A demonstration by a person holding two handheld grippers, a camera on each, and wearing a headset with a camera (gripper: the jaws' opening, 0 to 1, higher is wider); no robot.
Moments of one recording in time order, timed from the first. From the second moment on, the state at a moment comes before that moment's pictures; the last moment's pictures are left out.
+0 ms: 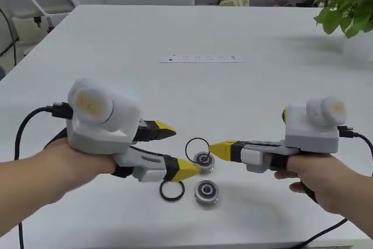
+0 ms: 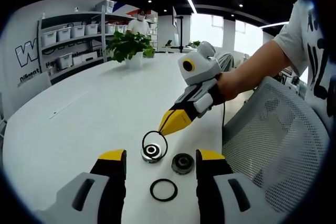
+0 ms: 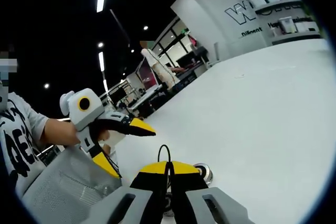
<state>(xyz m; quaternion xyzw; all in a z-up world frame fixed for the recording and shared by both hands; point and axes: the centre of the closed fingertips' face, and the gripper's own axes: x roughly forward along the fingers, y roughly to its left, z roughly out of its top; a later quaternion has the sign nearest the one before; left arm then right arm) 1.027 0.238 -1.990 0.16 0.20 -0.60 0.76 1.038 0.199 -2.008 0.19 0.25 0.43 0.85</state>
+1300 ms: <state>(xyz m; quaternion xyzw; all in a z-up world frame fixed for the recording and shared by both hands) 1.007 0.294 -1.983 0.16 0.22 -0.57 0.77 1.014 0.243 -2.026 0.12 0.31 0.49 0.80</state>
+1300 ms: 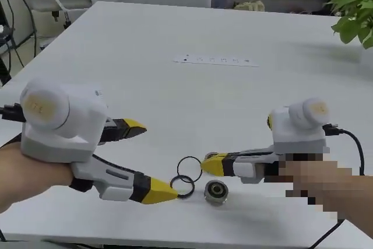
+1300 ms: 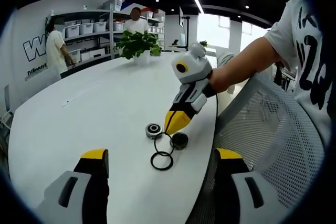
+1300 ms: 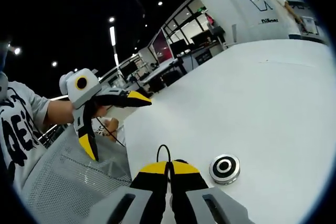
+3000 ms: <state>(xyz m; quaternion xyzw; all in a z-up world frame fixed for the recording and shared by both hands) 1.005 0.313 -1.990 0.15 0.23 -0.56 0.78 1.022 0.250 -2.066 0.07 0.38 0.48 0.79</state>
